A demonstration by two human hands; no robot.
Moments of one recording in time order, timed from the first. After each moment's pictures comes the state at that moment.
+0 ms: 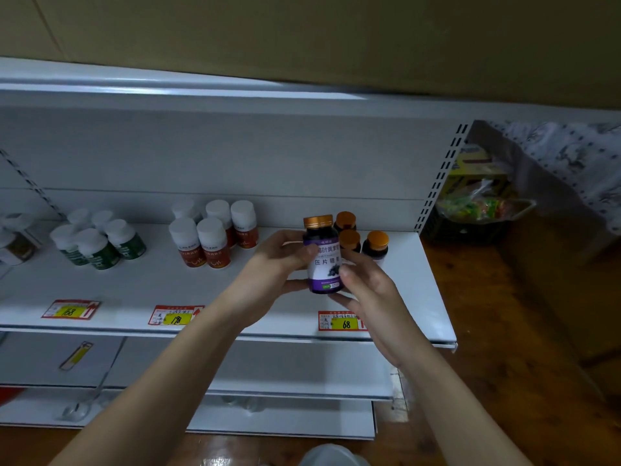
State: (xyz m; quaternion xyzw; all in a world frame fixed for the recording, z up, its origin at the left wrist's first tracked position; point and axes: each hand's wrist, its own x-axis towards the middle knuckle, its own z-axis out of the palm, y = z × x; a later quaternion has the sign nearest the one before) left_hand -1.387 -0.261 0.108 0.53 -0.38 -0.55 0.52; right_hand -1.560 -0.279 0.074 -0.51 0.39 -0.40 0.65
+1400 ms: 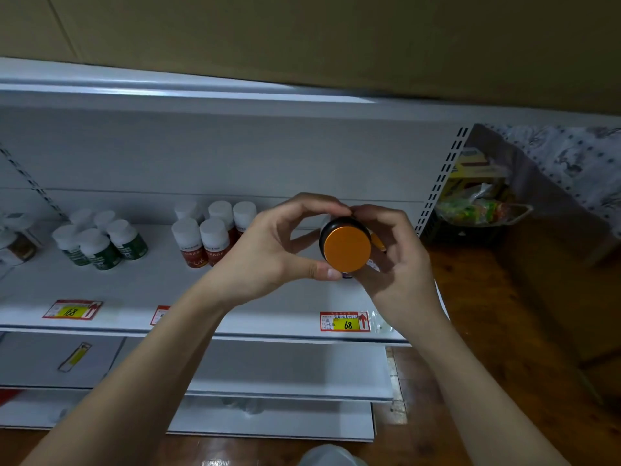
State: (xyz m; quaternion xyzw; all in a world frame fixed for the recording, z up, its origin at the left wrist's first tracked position) left_hand -1.377 -0.250 0.163 0.39 -0.67 -0.41 0.48; right_hand -1.565 -0.284 0.123 -0.70 0.29 -0.51 0.40
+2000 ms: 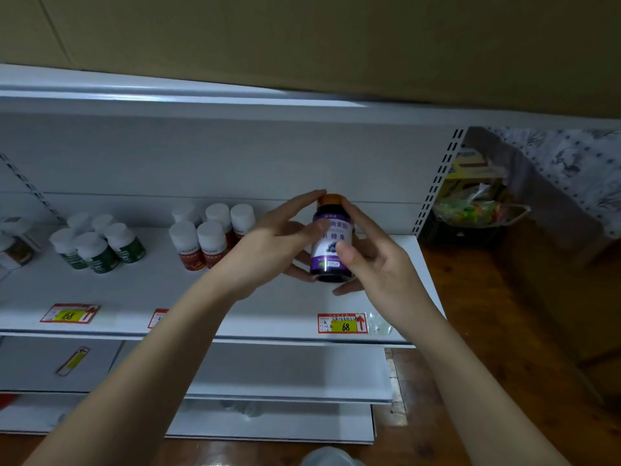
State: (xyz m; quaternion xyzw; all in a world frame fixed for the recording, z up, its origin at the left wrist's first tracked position) left_hand -1.384 -0.260 0.165 0.54 -0.55 -0.47 0.43; right_hand -1.565 -0.279 0.135 -0.65 0.36 -0.39 0.55
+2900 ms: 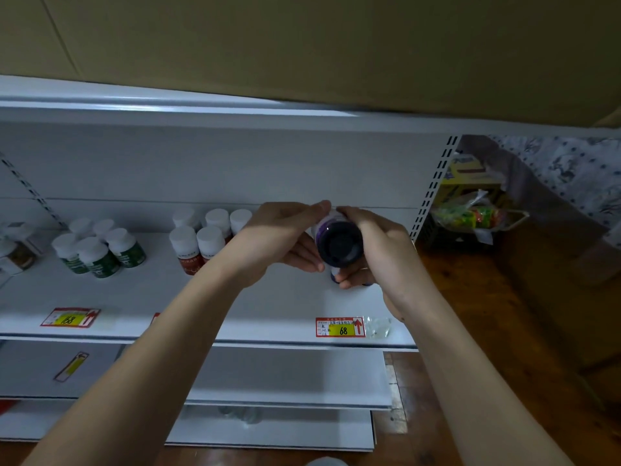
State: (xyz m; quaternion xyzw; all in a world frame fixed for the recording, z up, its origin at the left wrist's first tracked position) left_hand -1.396 -0.272 0.183 0.60 -0.47 -0.49 0.42; right_hand -1.551 -0.283 0.177 -0.54 0.48 -0.41 0.56
